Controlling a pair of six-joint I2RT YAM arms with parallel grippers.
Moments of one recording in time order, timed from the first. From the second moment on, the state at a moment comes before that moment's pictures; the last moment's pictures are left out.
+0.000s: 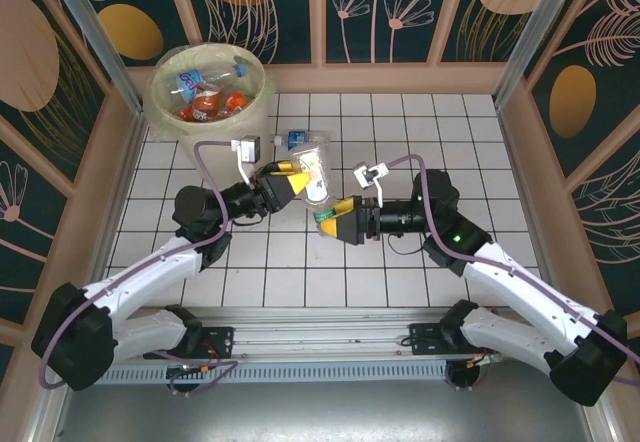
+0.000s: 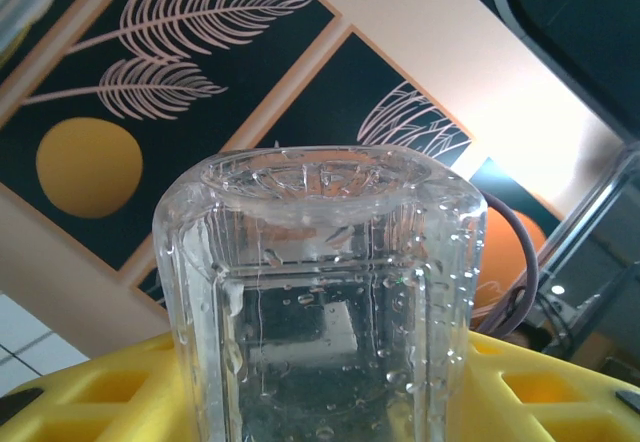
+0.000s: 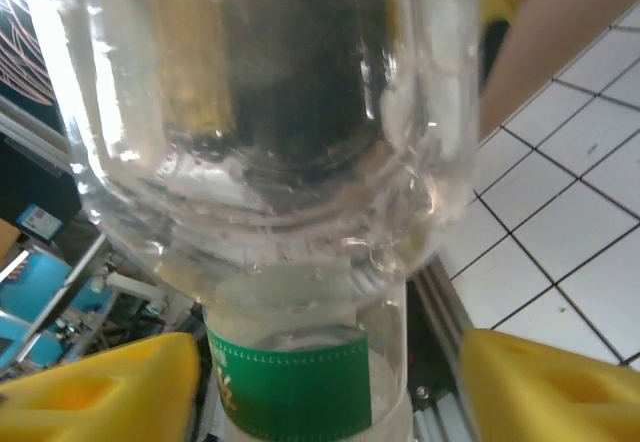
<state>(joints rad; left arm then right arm) -0.63 1.13 0.66 1.00 0.69 -1.10 0.74 0.94 0.78 0.08 -0.85 0.74</state>
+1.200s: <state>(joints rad) -0.35 1.52 1.92 -0.55 -0.05 0.01 0.73 0.76 0.93 -0.28 -0.36 0.36</state>
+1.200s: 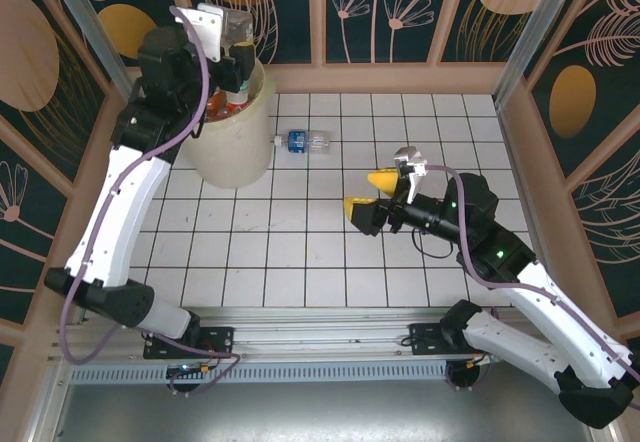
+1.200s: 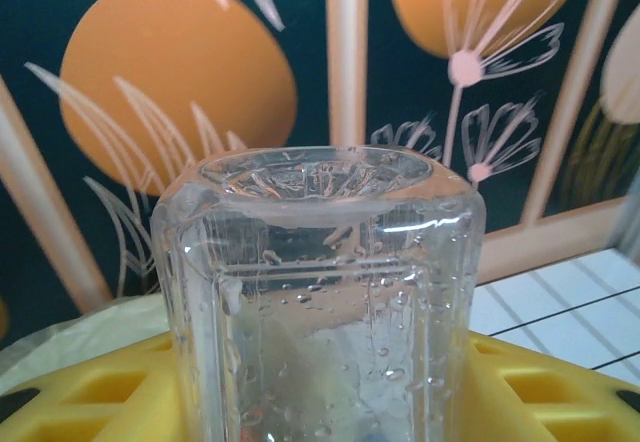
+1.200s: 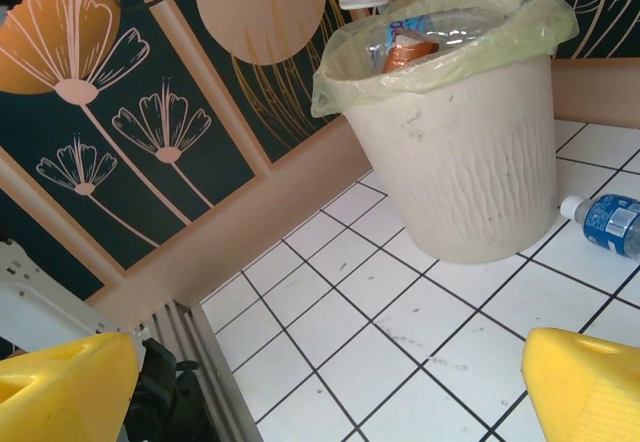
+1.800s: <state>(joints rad) -0.25 1.85 2.05 -0.66 -0.06 0.10 0.73 0.76 0.92 -0.28 -0.33 0.37</state>
